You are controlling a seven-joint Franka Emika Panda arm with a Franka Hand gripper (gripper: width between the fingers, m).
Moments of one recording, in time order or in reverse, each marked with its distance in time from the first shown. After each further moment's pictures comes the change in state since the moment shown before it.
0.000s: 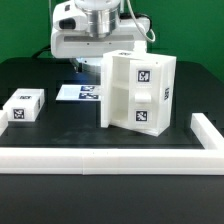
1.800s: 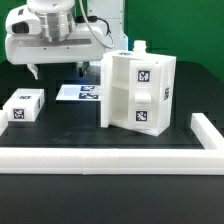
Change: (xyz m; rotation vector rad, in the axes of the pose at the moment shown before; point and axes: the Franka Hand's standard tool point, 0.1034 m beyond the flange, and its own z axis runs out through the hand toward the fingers) arm 0.019 0.098 0.004 -0.022 0.054 -0.064
